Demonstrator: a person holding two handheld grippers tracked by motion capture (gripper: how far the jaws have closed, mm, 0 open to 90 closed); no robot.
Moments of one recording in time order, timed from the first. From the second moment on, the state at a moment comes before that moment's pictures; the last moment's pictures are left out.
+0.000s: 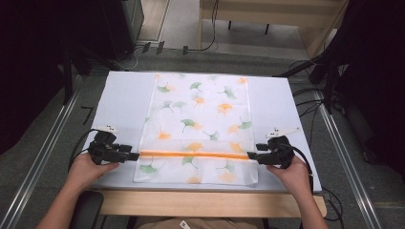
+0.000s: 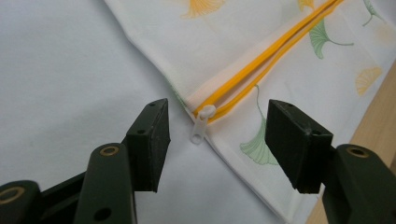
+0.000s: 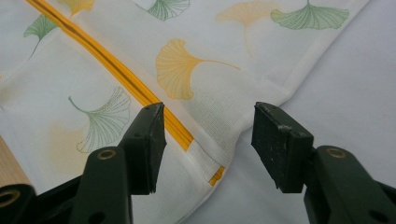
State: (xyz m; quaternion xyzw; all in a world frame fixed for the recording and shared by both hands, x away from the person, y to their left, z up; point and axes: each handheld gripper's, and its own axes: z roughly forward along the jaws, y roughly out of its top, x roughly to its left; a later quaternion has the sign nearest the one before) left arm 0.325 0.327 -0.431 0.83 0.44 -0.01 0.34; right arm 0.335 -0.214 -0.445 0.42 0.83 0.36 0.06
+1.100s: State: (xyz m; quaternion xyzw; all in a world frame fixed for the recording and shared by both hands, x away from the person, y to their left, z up) left arm 0.331 0.354 -0.430 0.79 0.49 0.09 0.36; right arm 0.340 -0.251 -0.447 0.46 0.79 0.40 0.12
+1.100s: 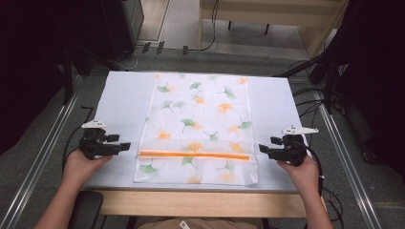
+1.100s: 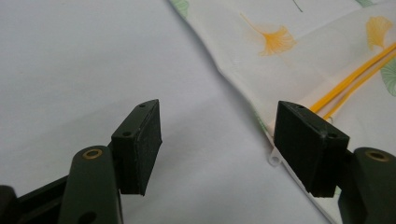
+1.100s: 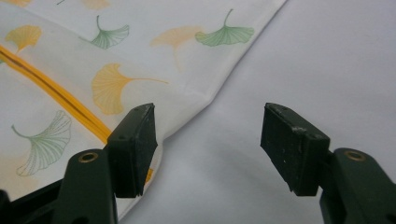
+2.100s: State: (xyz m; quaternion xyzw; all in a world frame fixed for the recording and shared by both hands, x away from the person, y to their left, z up) left arm 0.334 0.360 -0.434 0.78 0.52 0.09 0.34; right arm 0.344 -0.258 -0.454 0.49 0.78 0.38 0.12
